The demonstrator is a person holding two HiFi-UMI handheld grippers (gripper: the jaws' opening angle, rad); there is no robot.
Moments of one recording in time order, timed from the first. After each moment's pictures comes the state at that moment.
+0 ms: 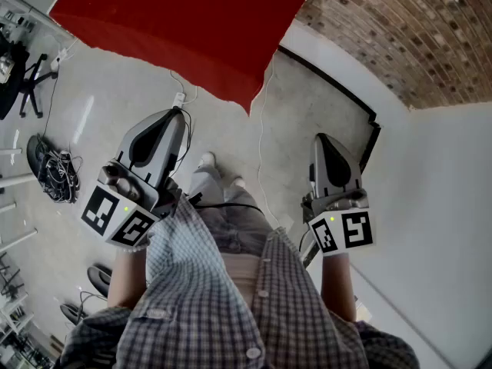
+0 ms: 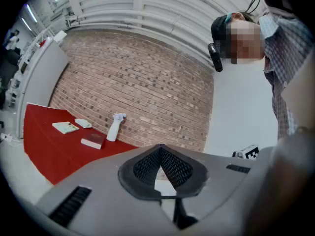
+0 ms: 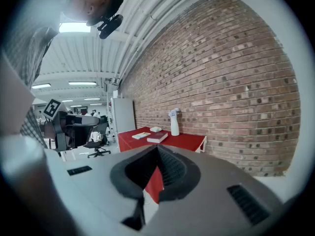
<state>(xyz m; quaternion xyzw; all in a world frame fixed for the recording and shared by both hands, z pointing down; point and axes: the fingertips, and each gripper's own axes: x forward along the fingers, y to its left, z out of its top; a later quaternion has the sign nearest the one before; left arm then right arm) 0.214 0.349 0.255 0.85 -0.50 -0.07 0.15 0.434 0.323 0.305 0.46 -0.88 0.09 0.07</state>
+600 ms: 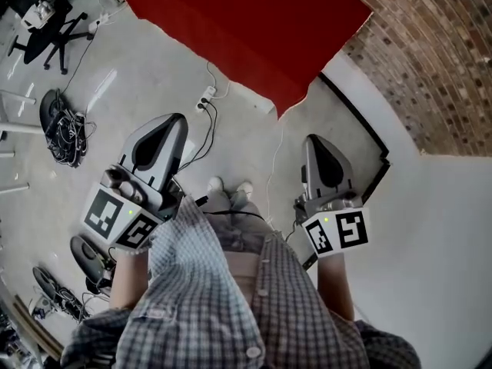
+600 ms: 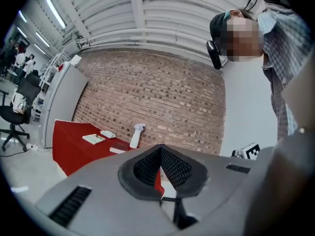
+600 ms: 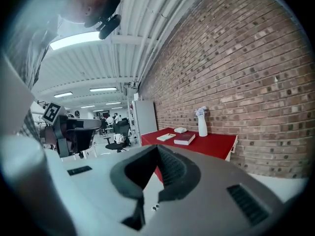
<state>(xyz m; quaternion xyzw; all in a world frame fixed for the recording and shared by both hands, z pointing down) 0.133 0.429 0.241 0.80 -0.58 -0.08 0.13 0.327 0.367 0.291 0.37 -0.92 0.09 0.06</state>
